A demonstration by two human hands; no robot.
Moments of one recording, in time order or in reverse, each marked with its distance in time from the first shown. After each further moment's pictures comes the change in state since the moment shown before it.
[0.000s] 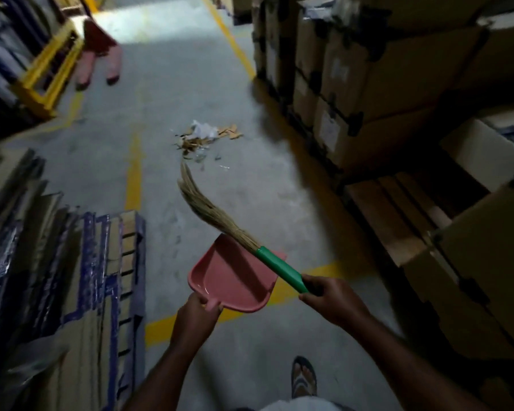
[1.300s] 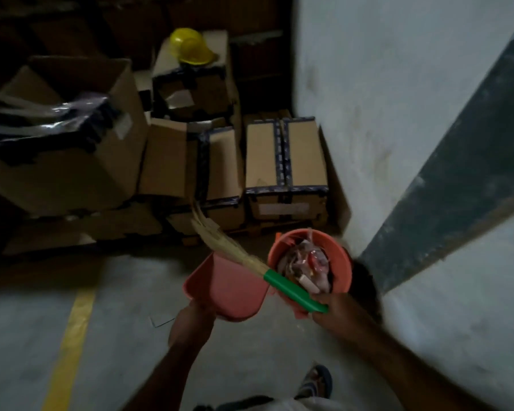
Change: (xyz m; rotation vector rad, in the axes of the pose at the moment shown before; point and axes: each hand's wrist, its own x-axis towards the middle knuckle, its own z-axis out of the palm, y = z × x) left_hand -0.550 -0.081 0.287 0.849 -0.764 1.250; right_hand -0.810 0.263 0.224 0.482 0.668 1.036
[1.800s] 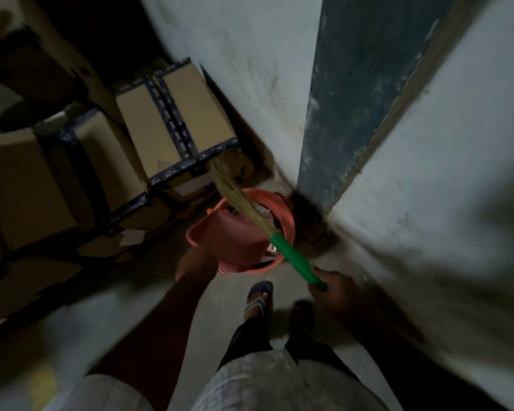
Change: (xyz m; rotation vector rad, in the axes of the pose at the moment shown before) left_hand 0.110 0.224 0.060 0.589 -0.284 0.345; right_hand -0.021 0.118 0.035 0.423 0.271 0.446
